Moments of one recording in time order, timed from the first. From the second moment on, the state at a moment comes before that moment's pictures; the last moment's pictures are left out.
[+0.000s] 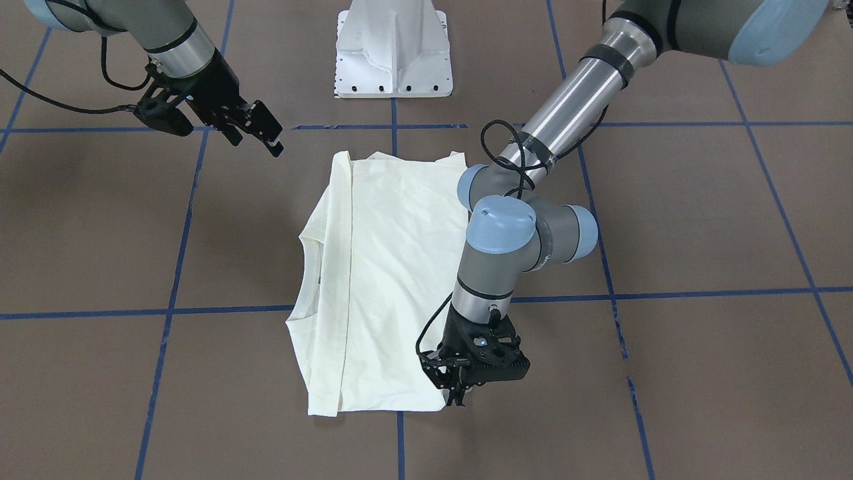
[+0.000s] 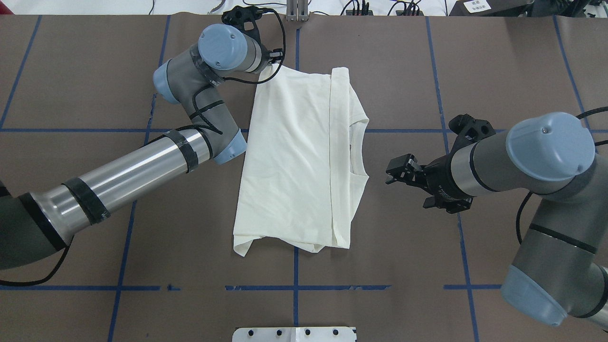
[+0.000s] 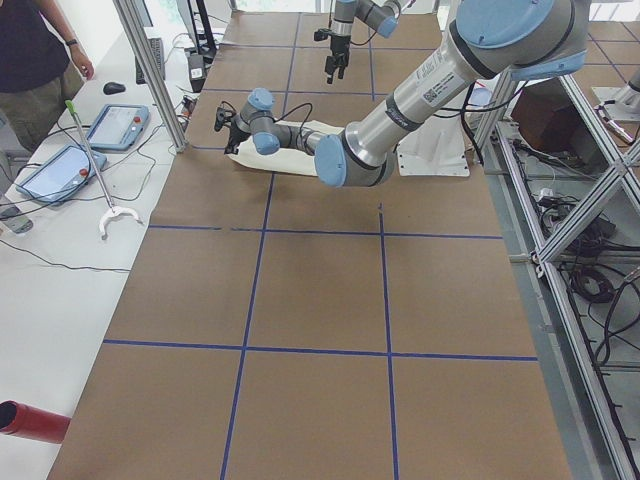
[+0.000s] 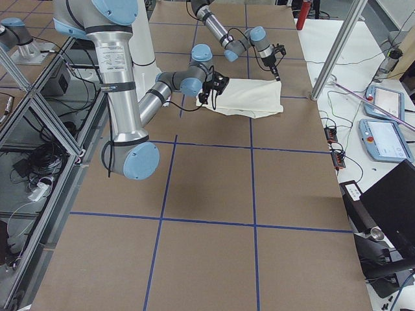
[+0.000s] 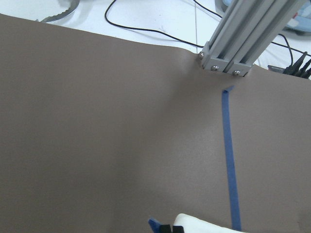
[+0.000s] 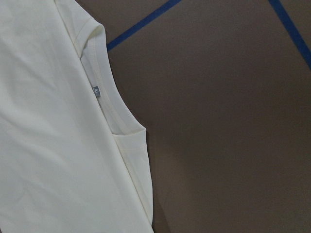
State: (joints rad) left arm -0.74 -2.61 -0.76 -2.44 -1.61 -1.24; right arm 0.60 -1.38 2.11 -1.32 1.94 1.74
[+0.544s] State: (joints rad) left arm -0.81 -2.56 -0.87 -2.38 -1.69 -1.16; right arm 0.57 -1.26 2.04 -1.48 1.87 1.64
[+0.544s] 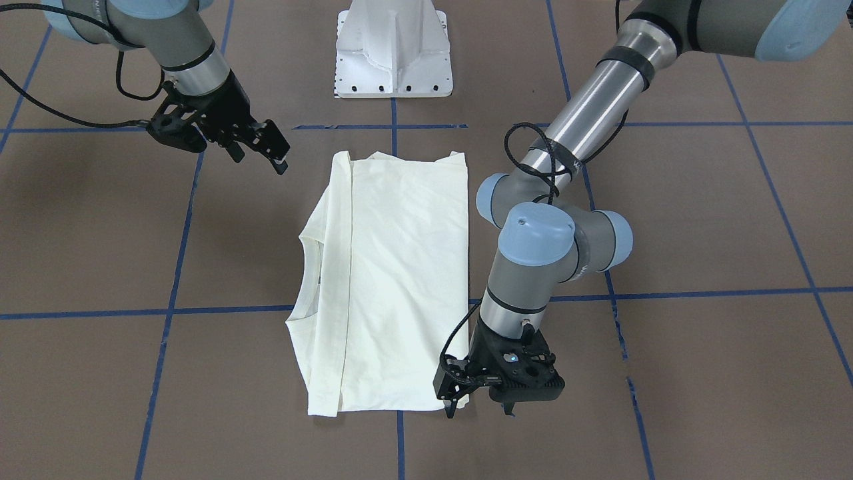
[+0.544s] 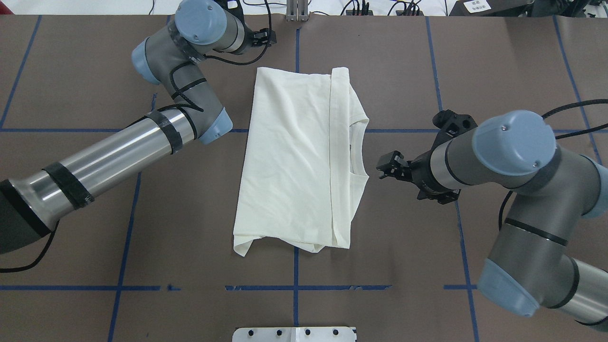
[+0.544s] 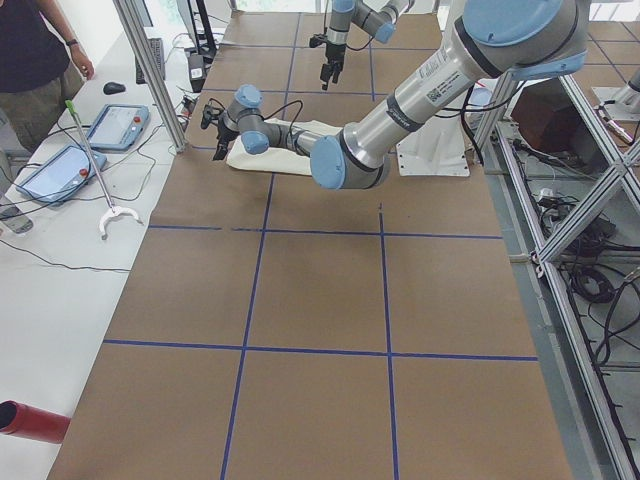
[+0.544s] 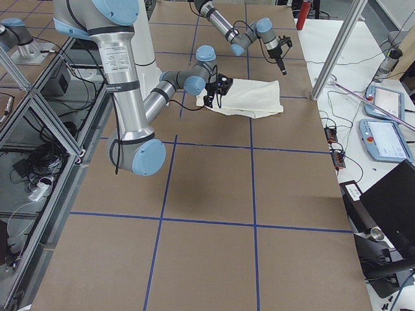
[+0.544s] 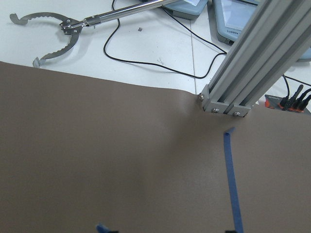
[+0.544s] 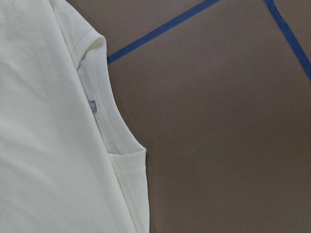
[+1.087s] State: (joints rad) left arm -0.81 -2.29 -1.39 -2.11 -1.78 -1.06; right arm 0.38 -1.08 1.96 -1.73 1.71 1.46
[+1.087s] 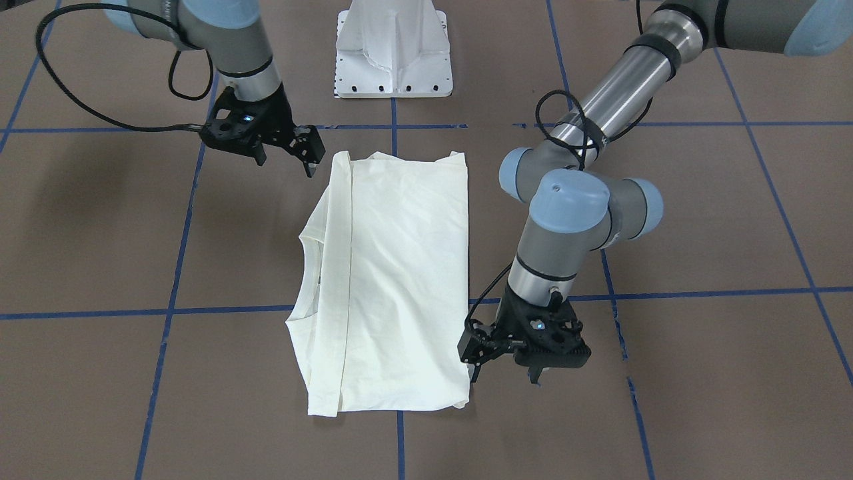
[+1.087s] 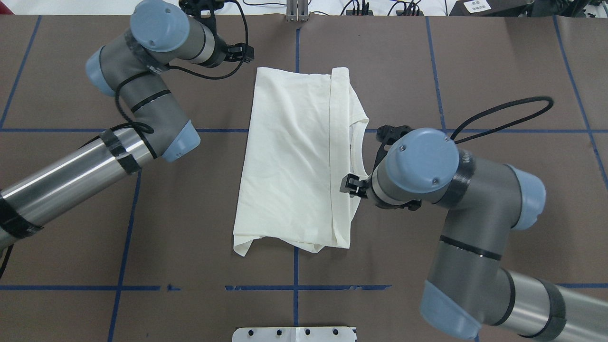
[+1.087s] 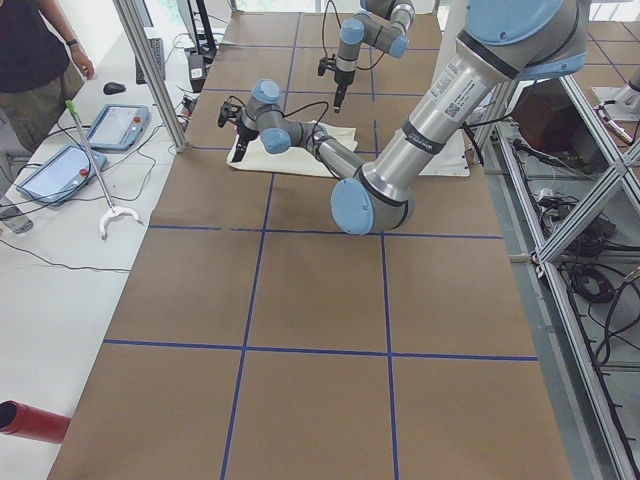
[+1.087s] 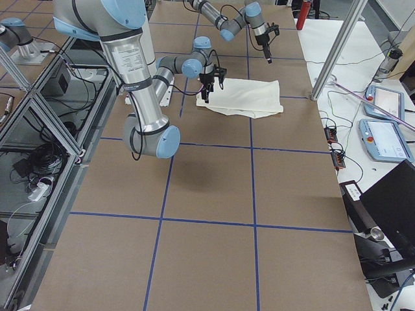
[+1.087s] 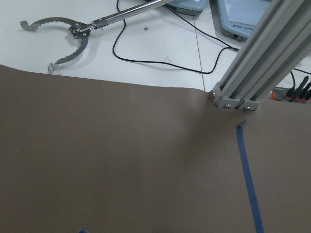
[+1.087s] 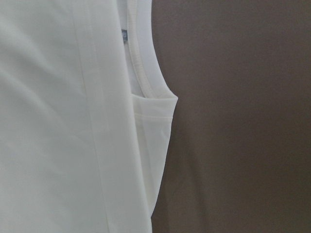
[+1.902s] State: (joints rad) left arm -0.79 -2.24 -1.50 -2.06 -1.79 -1.06; right arm 0.24 -0.95 1.75 -1.77 1.59 1.25
